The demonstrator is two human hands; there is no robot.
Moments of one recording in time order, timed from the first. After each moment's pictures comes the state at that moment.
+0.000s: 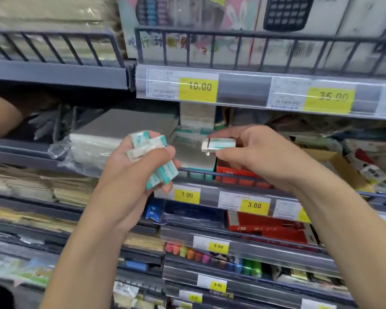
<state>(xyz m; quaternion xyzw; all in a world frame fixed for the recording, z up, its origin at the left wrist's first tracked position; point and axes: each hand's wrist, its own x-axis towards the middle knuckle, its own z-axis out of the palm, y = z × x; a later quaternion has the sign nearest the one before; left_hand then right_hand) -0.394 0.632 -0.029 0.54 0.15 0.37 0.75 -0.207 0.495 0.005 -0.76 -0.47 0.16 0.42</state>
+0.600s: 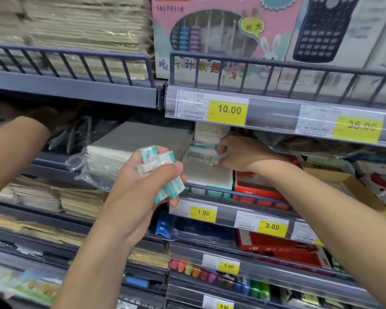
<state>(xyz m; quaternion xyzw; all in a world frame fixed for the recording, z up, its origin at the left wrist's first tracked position) -0.404 0.660 -0.033 0.53 0.14 0.35 0.76 -0.169 0.593 0.001 -0.88 -0.48 -0.04 0.05</state>
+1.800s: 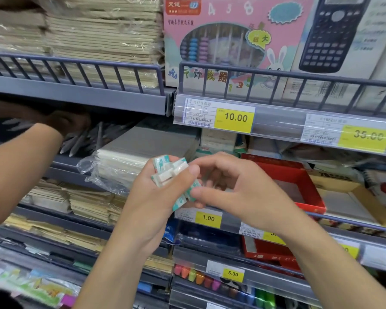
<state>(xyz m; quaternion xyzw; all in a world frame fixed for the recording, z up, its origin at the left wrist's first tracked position) -0.399 0.646 -0.036 0.53 0.13 0.37 0.75 -0.261 0.529 -0.002 -0.65 -0.61 0.13 0.44</state>
